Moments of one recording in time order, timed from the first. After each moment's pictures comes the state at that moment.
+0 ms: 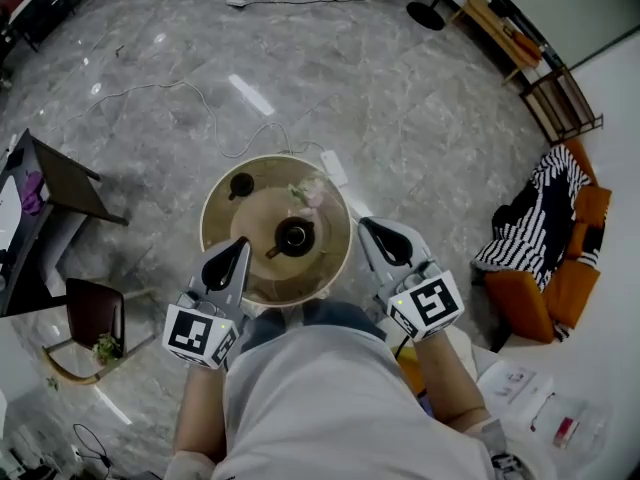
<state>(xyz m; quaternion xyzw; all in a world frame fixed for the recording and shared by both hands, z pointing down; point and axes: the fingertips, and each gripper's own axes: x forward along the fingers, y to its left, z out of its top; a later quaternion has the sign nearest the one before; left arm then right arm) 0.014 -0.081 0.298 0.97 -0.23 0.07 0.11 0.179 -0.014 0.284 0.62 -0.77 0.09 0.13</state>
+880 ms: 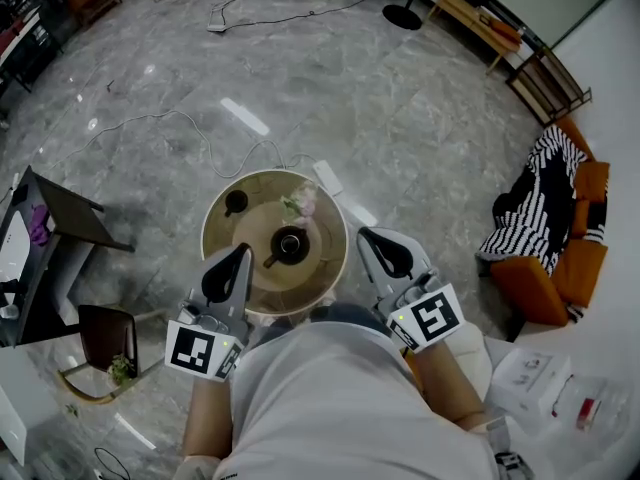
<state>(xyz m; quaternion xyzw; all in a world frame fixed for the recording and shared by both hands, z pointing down) 0.044 -0.044 0.232 0.98 -0.20 0.02 0.05 0.192 0.039 0.241 0.65 -0.75 0.04 0.08</state>
